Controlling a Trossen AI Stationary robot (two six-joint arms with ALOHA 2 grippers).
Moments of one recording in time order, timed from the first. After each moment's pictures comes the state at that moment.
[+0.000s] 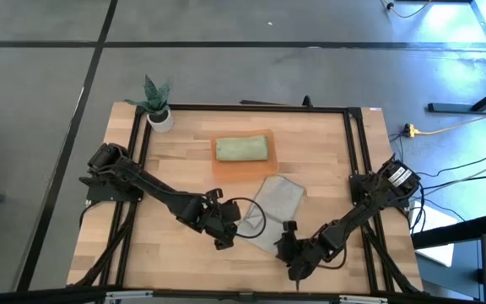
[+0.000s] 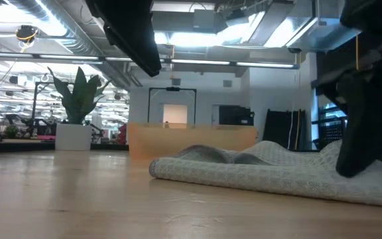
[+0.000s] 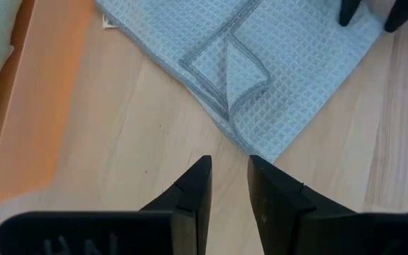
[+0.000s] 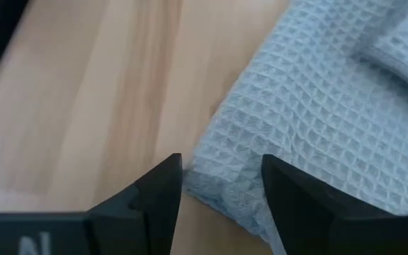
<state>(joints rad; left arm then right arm) -0.45 1.80 1.41 -0.78 -0.38 -0.65 0.75 1.87 0.95 -0.08 0.43 0.48</state>
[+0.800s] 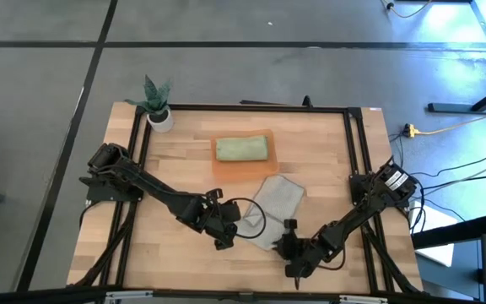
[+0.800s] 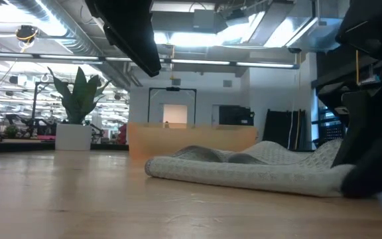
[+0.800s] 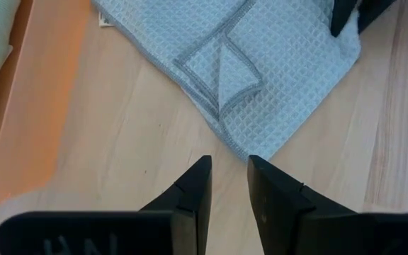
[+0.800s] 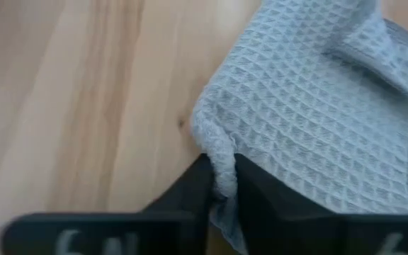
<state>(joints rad) -0.45 1.80 1.41 -0.78 -0.38 -0.65 0.74 1.94 0.89 0.02 0.56 0.52</state>
